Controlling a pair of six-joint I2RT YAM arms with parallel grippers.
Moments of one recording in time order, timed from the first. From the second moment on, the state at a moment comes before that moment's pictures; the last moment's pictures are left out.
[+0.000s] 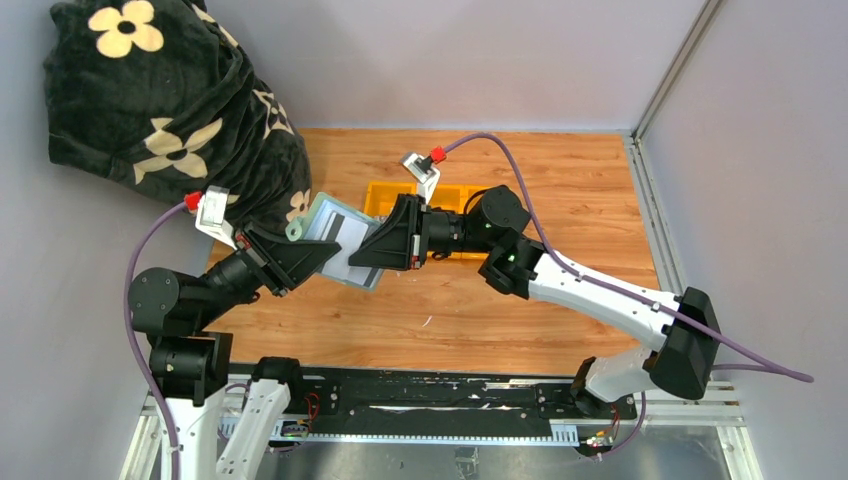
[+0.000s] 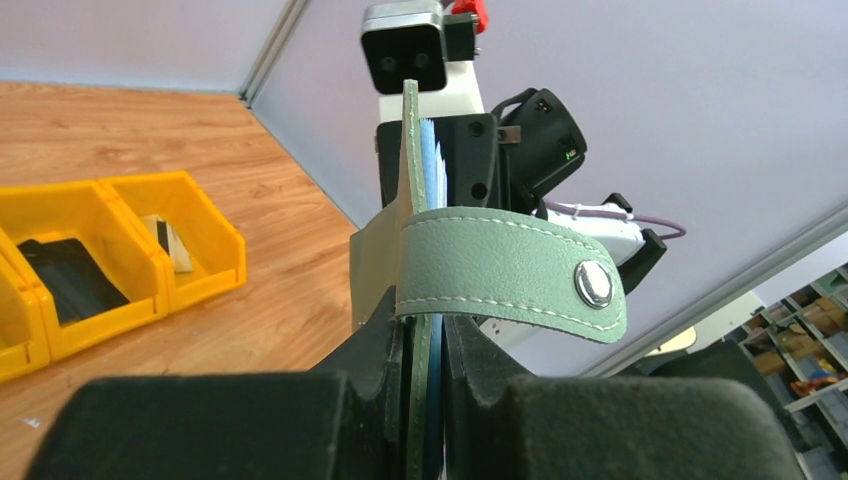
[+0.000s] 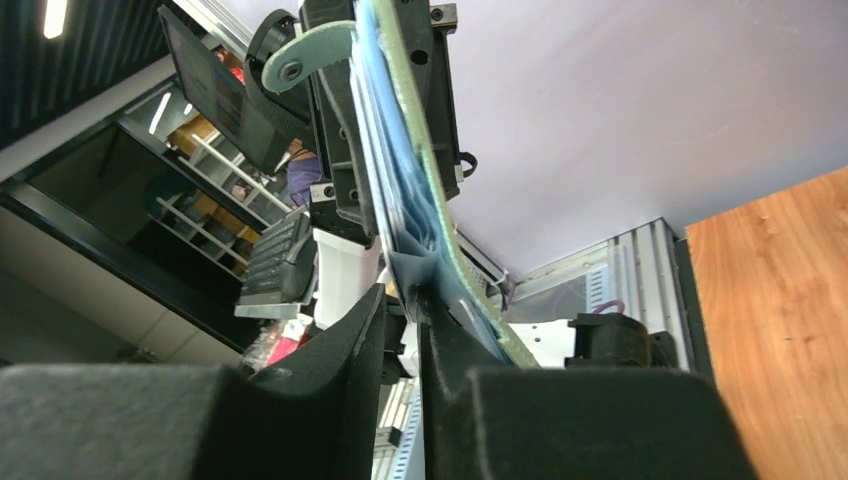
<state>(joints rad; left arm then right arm) -0.05 0.49 1.04 -0.25 0.87 -0.91 1.02 1.38 1.19 0.55 -0.65 0.99</state>
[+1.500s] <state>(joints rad) -0.06 0.50 1.00 -0.19 0.94 -1.02 1.02 1.27 0.98 0.71 -0.62 1.04</state>
